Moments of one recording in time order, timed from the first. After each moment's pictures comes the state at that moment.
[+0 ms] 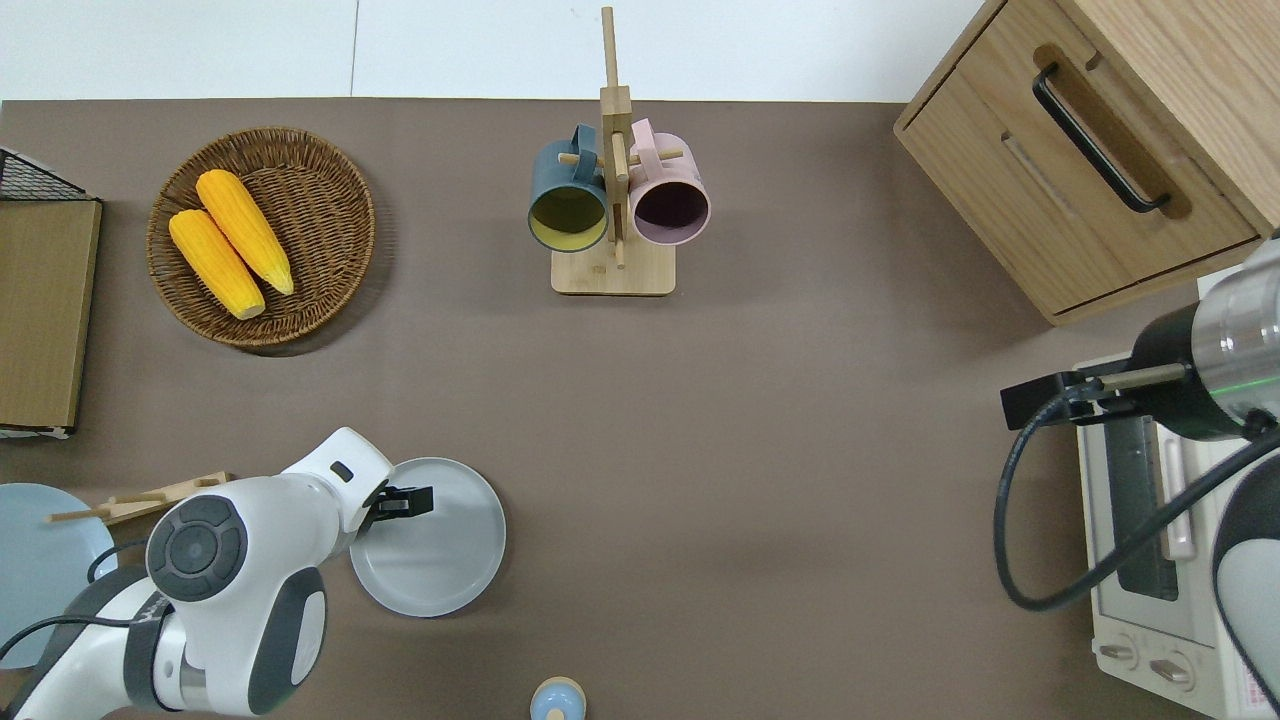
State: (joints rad) left arm -0.05 -0.13 -0.17 -2.58 -0.07 2.52 -0.18; right arm -0.05 -0.02 0.19 -1.50 0.00 1.42 0.06
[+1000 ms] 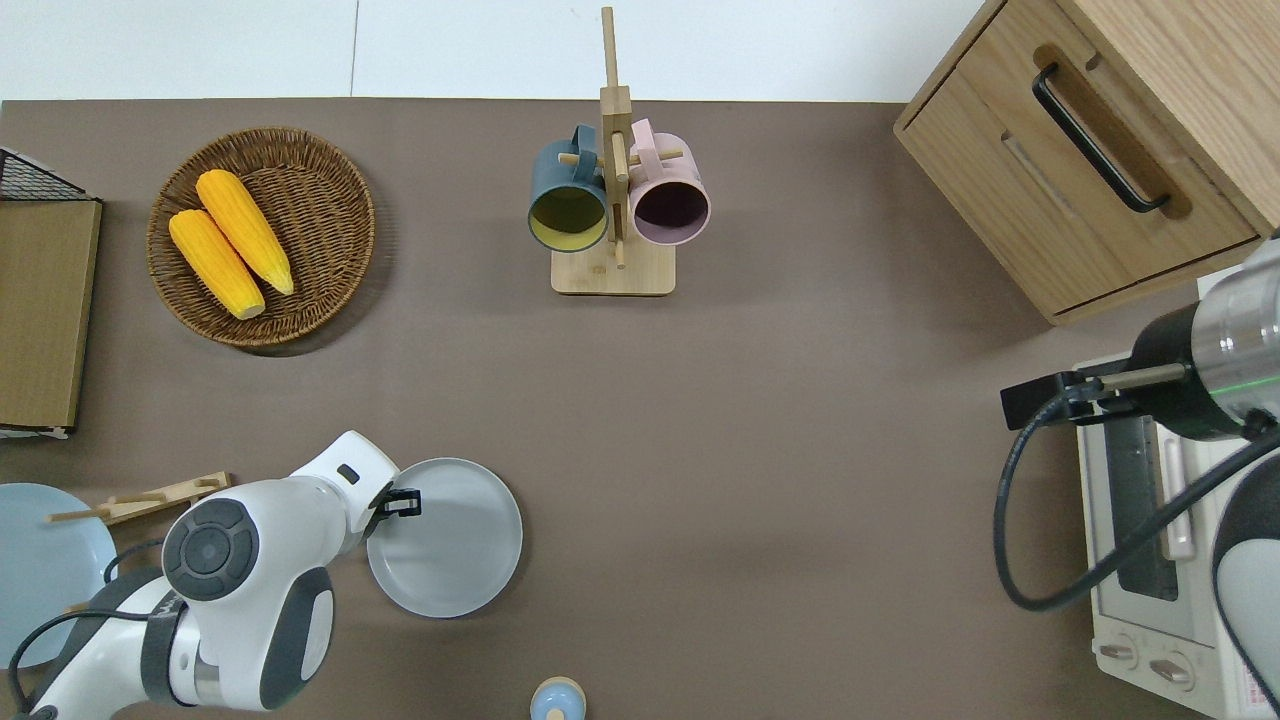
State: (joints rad) left arm -0.05 -0.10 -0.16 -2.60 -0.07 2.58 -0.18; right arm -0.05 -0.02 0.19 -1.50 0.00 1.42 0.06
